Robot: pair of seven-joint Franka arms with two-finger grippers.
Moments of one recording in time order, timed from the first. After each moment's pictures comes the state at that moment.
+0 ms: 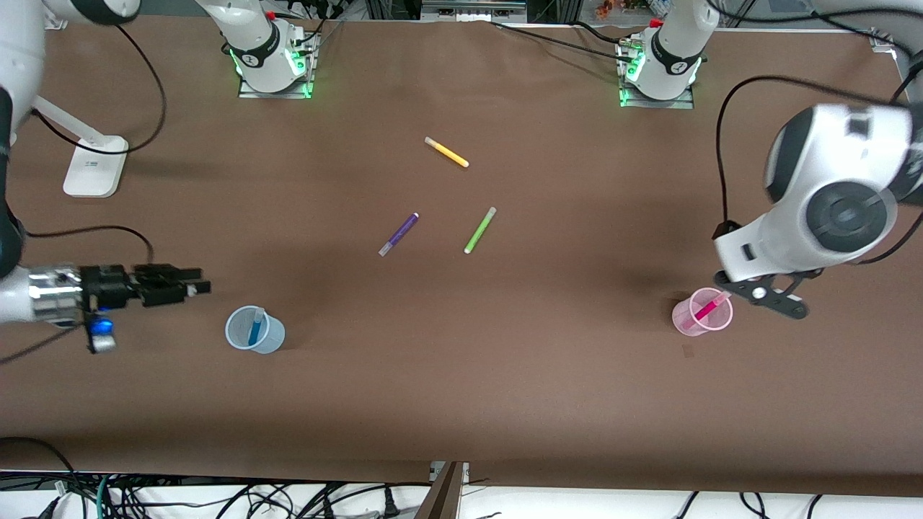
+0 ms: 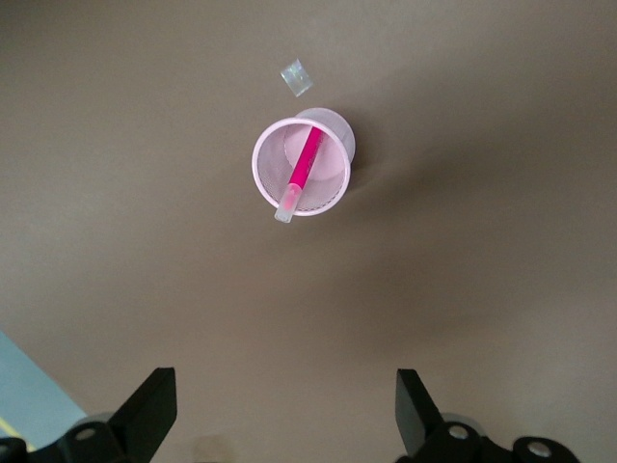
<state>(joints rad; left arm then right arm) -0.01 0.38 -0.18 -1.39 0.31 1.51 0.24 -0.25 0.67 0.09 -1.22 0.57 1.41 0.13</state>
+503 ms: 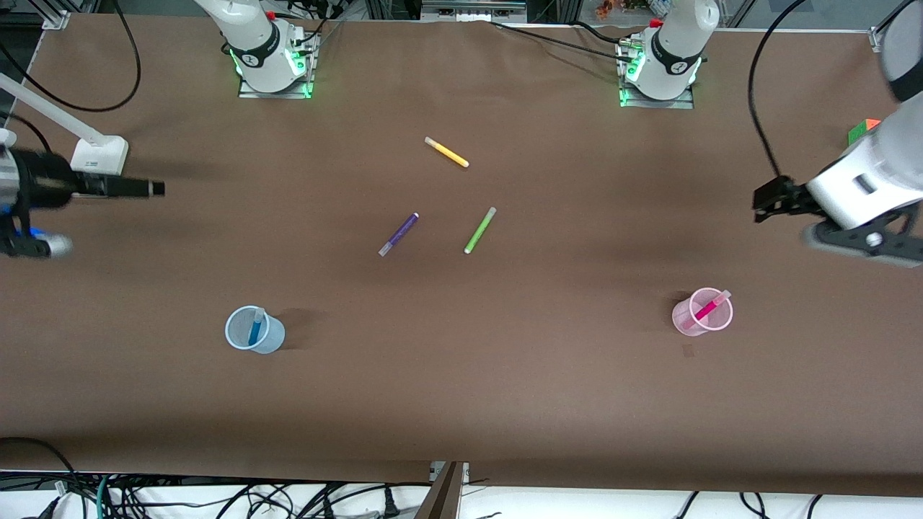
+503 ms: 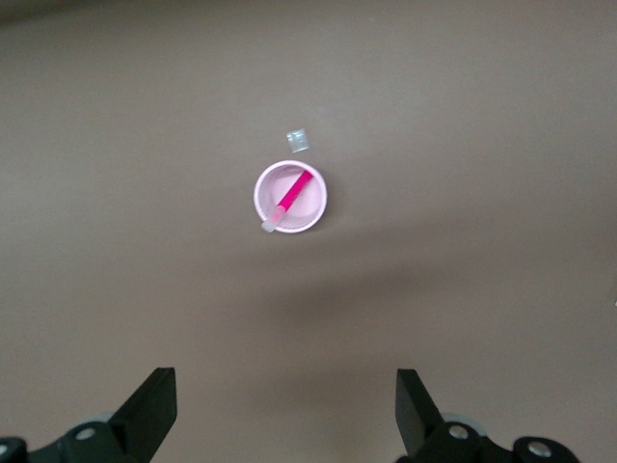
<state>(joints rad) 0.06 0.18 -0.15 -1.40 0.09 1.51 0.07 -0.14 0.30 0.09 -1.25 0.22 1.14 0.16</state>
